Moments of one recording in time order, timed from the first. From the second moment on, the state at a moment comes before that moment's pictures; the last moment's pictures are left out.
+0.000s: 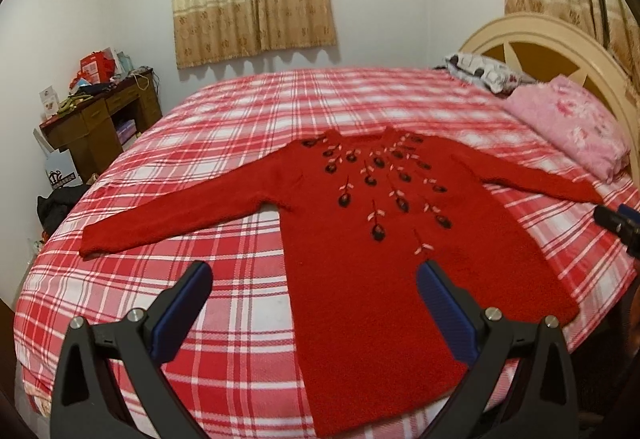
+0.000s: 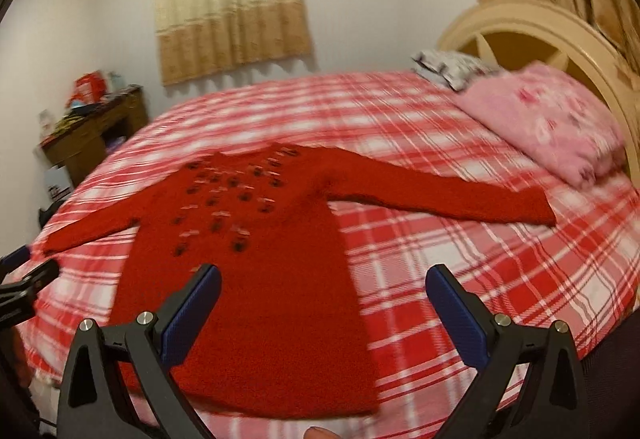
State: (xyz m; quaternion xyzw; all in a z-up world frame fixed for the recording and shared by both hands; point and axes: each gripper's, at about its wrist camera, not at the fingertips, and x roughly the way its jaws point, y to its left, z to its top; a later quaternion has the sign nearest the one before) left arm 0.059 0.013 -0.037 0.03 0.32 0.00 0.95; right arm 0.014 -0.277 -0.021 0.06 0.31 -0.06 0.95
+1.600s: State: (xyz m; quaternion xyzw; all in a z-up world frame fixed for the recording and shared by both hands) left arm 0.222 0.027 -0.106 0.05 0.39 0.07 0.92; right arm 0.161 -0.579 -0.092 0.18 0.44 -0.25 0.84
